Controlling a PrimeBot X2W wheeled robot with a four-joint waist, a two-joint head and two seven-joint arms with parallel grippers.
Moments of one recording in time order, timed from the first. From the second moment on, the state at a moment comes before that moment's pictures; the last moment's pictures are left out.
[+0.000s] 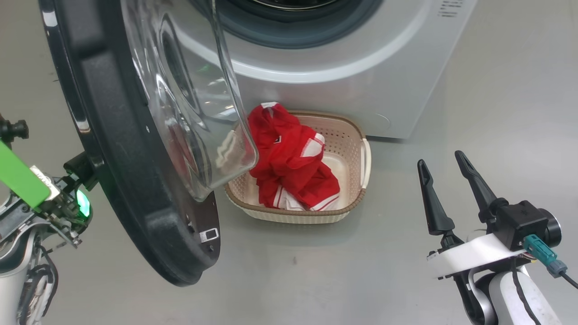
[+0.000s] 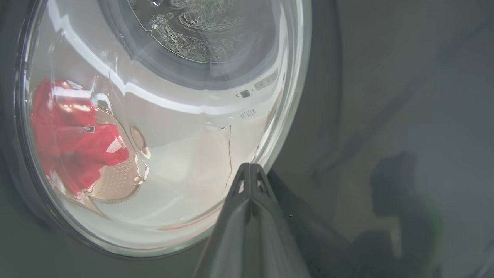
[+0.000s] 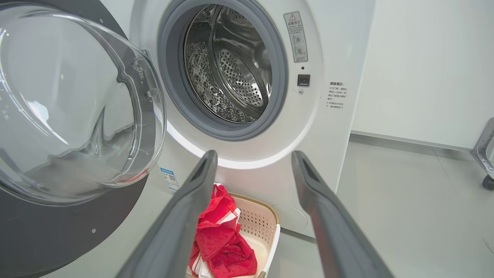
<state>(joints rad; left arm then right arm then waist) -0.39 0.35 -0.09 0.06 -1.84 -0.09 0.75 -0.05 -0.12 0.21 -0.06 0.25 0.01 -0.15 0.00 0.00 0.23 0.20</state>
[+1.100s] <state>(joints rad) -0.54 0.30 -0.03 0.14 -1.83 -0.04 0.64 -0.11 -0.07 0.26 0.03 0.30 0.02 -0.22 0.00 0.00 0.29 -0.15</state>
